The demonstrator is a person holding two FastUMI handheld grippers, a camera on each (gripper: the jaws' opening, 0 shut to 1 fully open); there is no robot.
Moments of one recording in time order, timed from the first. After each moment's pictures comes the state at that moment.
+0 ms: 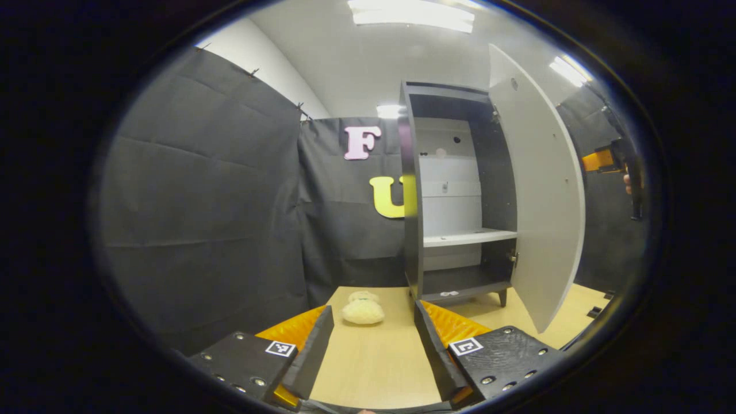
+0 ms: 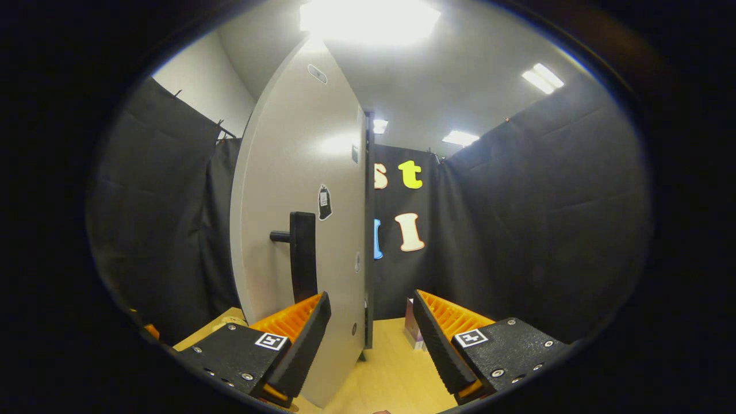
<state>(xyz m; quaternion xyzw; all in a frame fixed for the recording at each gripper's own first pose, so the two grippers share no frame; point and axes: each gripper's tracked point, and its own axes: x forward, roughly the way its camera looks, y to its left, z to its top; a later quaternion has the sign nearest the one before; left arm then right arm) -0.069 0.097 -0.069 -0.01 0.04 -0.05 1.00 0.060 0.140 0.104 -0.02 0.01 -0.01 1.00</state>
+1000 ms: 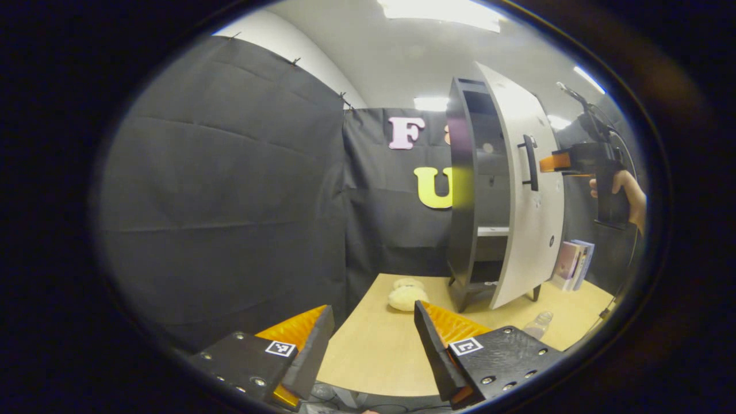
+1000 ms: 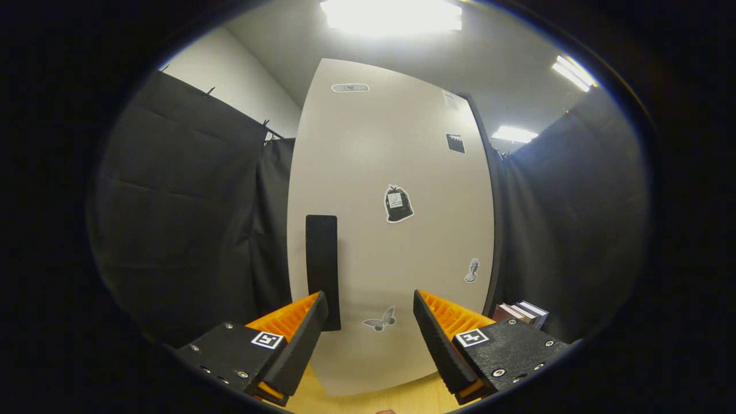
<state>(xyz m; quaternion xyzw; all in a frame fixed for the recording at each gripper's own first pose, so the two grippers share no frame) -0.091 0.203 -0.092 -0.03 0.06 0.03 1.00 0.141 0.305 0.095 -0.01 0.00 0.09 1.00</state>
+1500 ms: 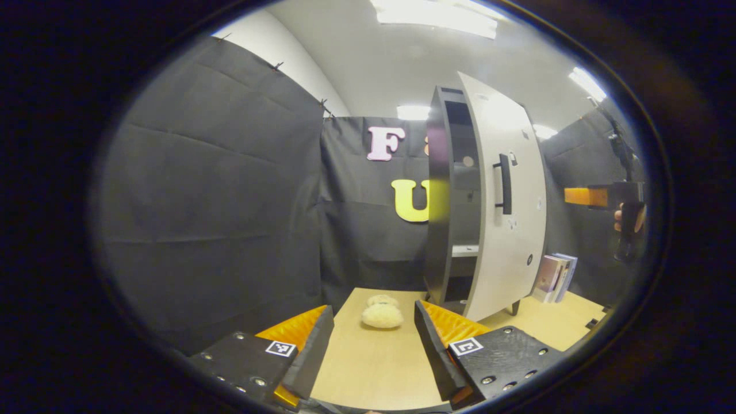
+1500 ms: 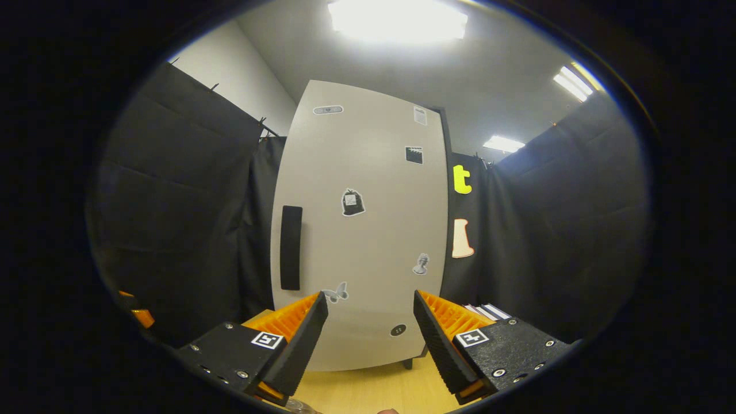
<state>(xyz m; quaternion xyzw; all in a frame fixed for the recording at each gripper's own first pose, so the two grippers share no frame) -0.050 0.133 -0.041 -0.03 0.03 -0.03 1.00 0.073 0.205 0.084 -0.04 0.00 0.06 1.00</state>
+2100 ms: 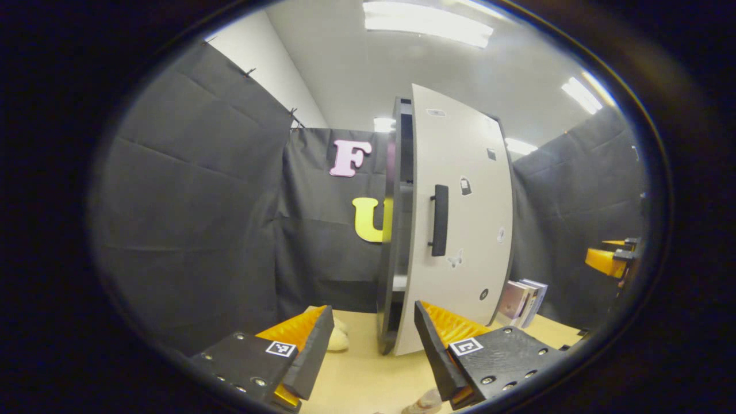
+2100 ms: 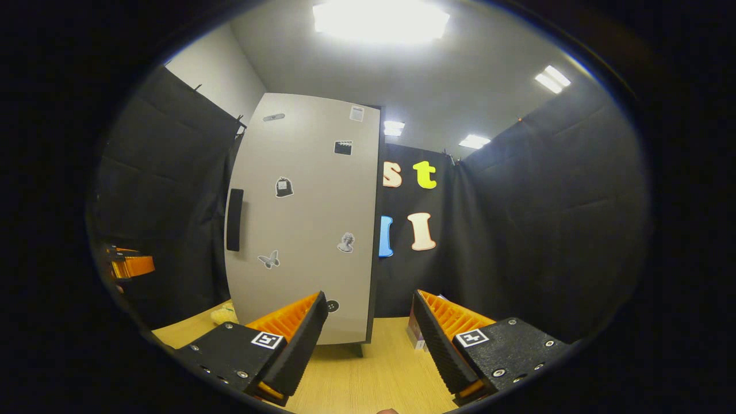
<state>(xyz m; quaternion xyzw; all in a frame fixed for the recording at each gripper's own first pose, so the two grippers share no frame) -0.002 -0.002 0.027 -0.06 0.00 -0.08 0.99 0.041 0.079 0.057 -0.04 0.00 0.01 1.00</state>
